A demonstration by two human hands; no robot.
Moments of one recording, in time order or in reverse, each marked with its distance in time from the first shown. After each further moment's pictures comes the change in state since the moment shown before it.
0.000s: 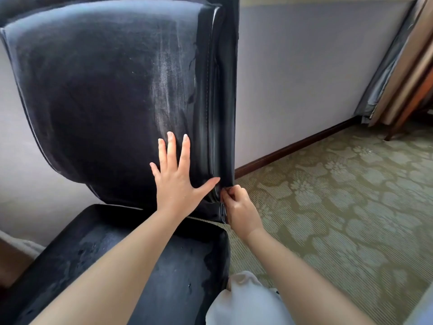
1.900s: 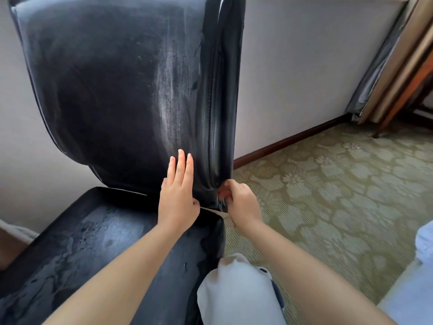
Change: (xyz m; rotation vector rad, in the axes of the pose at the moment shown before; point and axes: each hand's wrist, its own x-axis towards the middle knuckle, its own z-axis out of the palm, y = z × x) left_hand -0.056 -0.013 0.015 0.045 -0.142 0.054; right_hand -0.025 -0.018 -0.021 0.108 0.152 0.074
